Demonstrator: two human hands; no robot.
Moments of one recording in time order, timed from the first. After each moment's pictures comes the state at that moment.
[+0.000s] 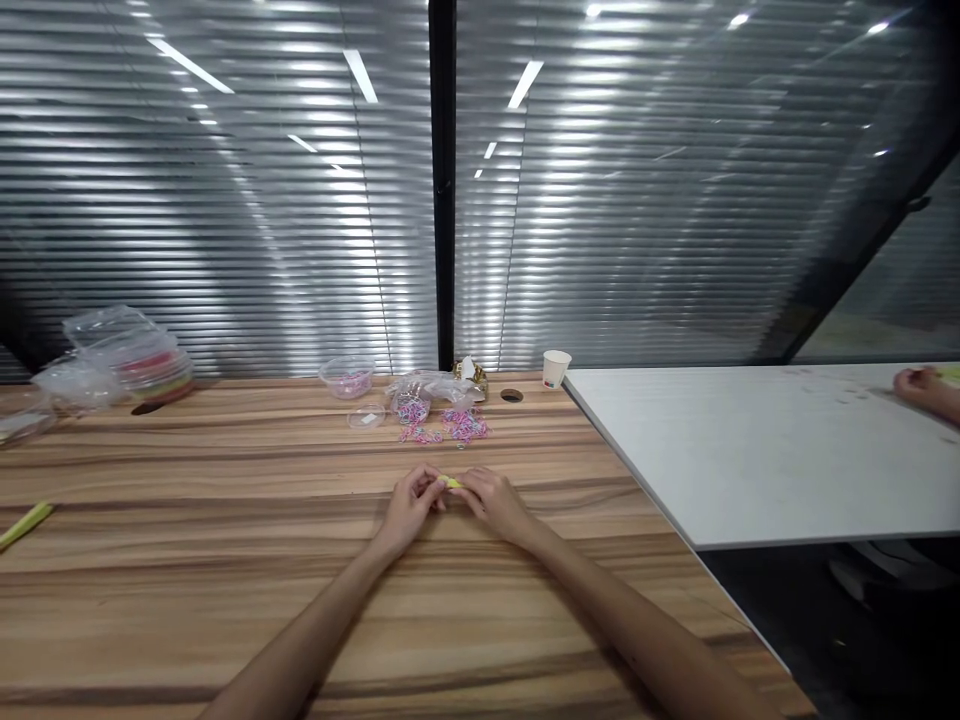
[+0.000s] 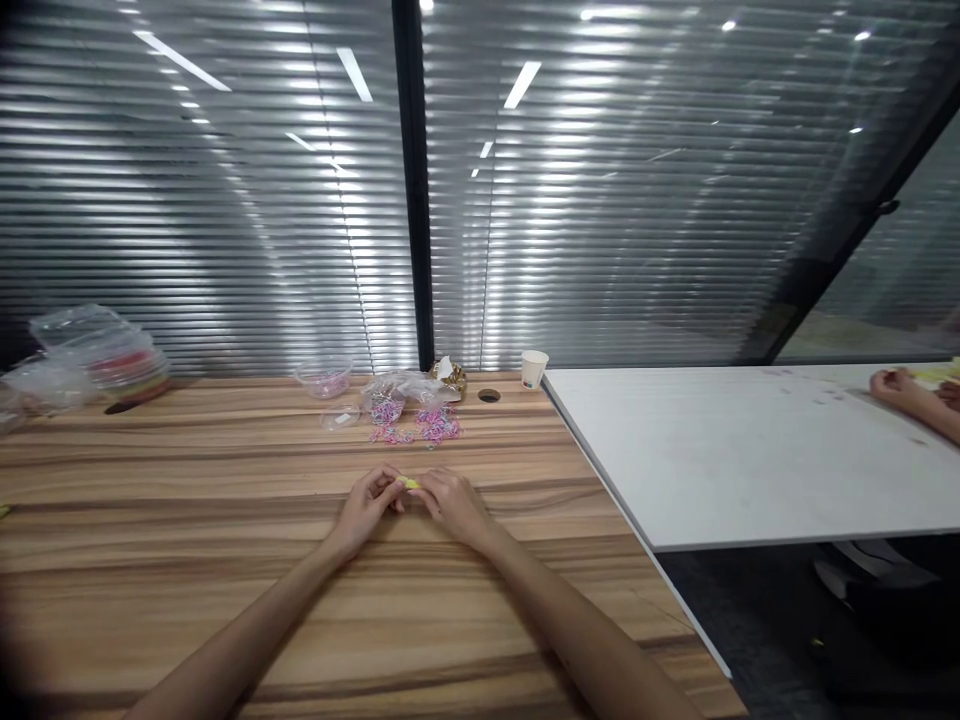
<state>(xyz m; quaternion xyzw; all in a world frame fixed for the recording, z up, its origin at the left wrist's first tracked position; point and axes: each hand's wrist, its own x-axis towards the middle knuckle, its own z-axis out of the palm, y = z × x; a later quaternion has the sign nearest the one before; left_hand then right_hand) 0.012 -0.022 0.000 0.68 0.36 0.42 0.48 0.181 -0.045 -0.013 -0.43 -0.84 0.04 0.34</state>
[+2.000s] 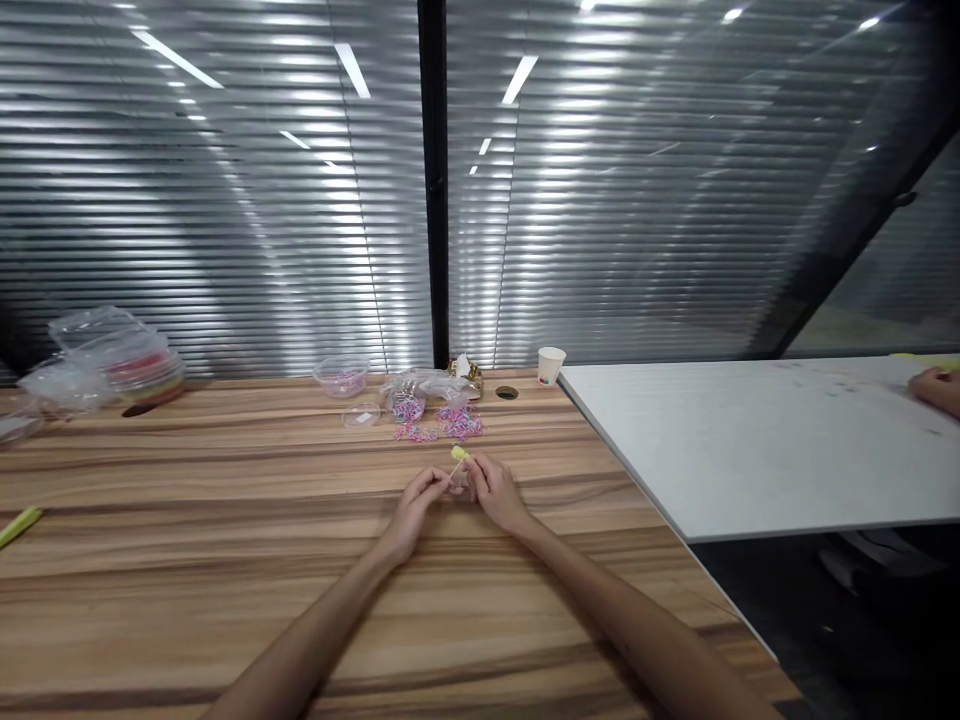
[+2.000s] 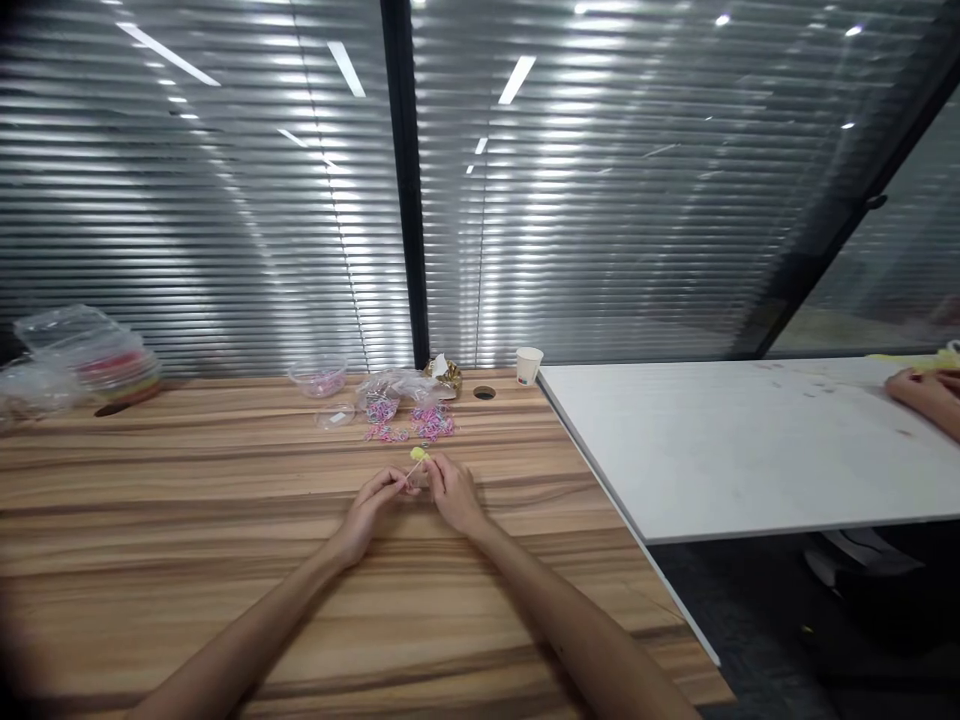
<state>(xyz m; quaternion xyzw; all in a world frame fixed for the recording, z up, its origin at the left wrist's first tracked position) 0.024 -0.042 0.017 0.61 0.33 0.42 0.59 0.180 -0.045 -0.006 -0.52 -0.70 0.15 0.46</state>
